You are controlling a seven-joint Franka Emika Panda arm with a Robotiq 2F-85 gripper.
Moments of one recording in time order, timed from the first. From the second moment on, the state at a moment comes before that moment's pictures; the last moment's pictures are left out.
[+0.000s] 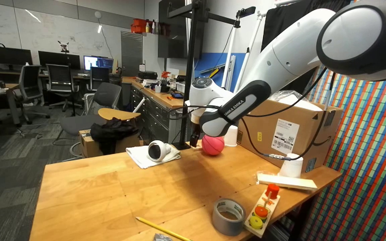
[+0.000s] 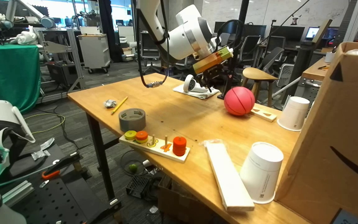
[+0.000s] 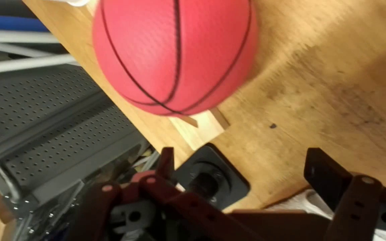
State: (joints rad) arm -0.04 0.62 0.05 -1.65 -0.81 2.62 -0.09
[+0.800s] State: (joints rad) arm -0.04 0.65 0.08 -1.61 -0.64 2.58 -0.62
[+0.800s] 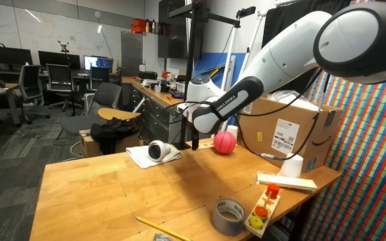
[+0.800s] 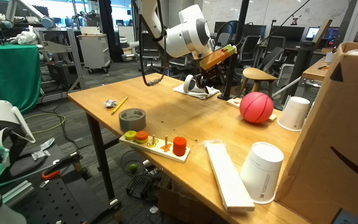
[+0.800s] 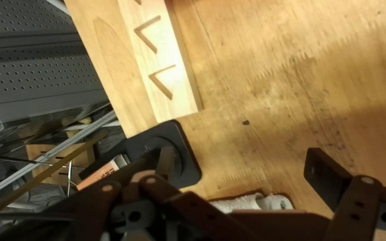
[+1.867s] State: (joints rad) arm -0.04 0.93 -0.10 -1.19 -0.57 2.26 -0.65
